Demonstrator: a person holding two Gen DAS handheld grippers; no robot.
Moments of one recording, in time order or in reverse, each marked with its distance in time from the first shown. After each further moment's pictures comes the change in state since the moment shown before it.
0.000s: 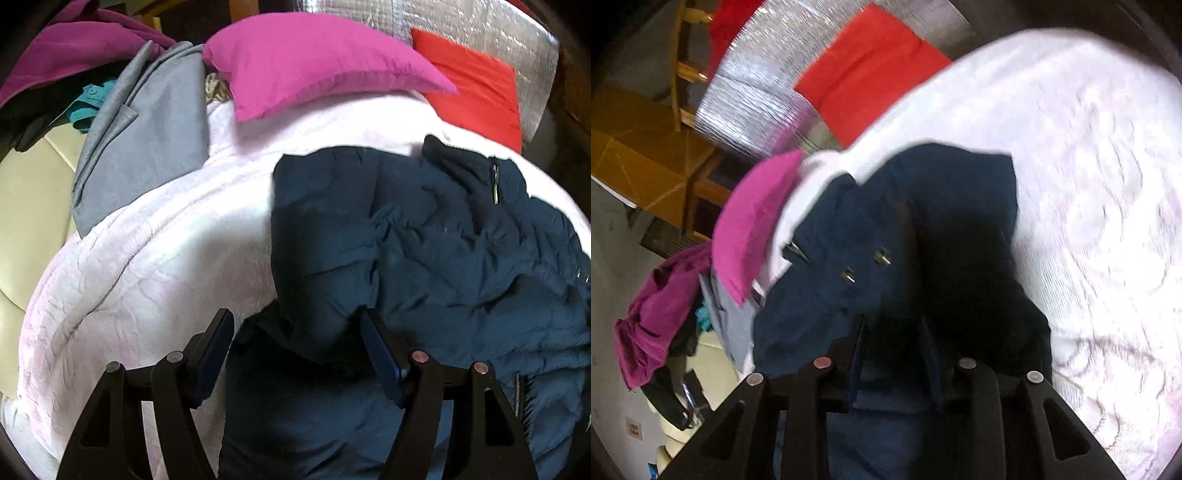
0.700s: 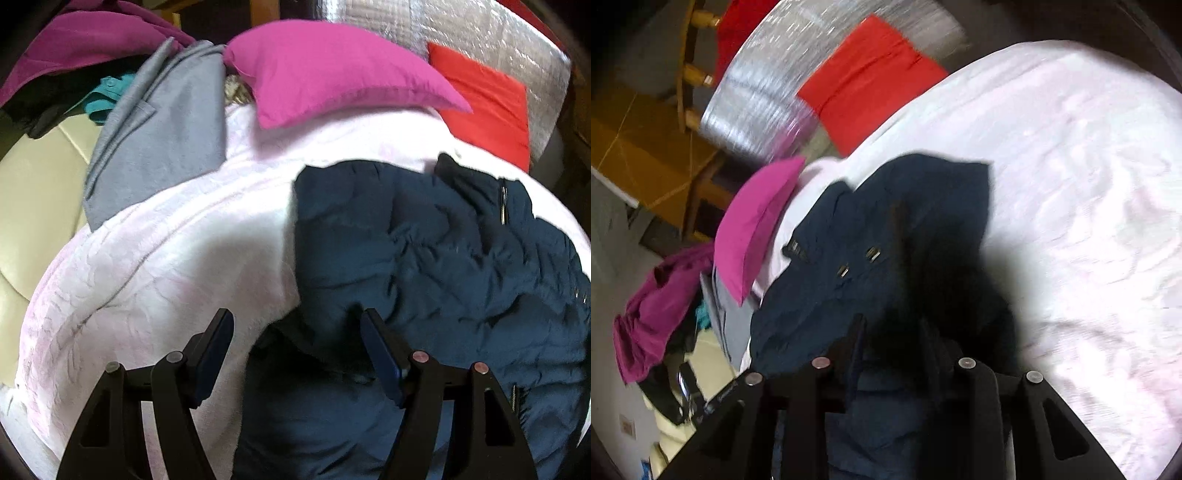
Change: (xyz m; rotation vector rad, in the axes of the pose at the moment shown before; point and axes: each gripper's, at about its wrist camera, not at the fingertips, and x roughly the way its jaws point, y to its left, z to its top) left arm -0.005 0.011 0.002 -0.061 -0.022 0.013; right arm -0.033 -0.022 -0.009 0.027 -0.040 -0.049
